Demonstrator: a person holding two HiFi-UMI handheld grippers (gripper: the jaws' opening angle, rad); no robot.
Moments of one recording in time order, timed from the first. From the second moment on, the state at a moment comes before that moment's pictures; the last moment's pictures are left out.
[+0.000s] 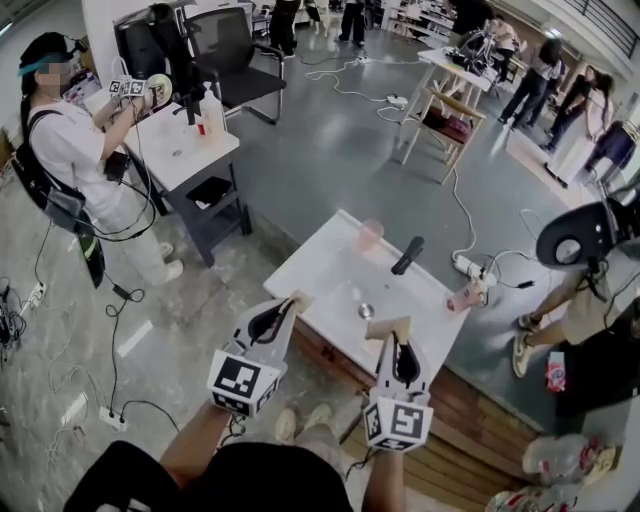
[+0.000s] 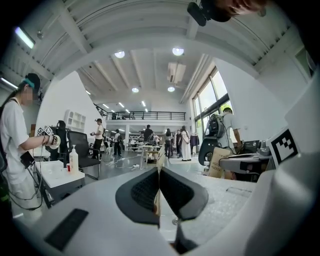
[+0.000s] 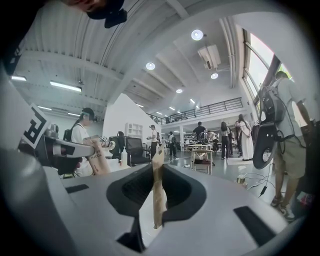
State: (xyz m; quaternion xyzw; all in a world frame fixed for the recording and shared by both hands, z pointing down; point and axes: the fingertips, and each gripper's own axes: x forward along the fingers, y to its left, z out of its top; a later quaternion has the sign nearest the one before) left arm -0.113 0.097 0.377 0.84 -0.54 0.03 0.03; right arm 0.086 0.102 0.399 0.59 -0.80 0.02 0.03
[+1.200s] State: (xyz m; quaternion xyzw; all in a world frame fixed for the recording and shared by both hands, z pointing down) left arm -0.105 -0.108 0.413 0.83 -0.56 0.05 0.07; right arm 0.090 -0.110 0.430 0.58 -0.81 0.04 0.03
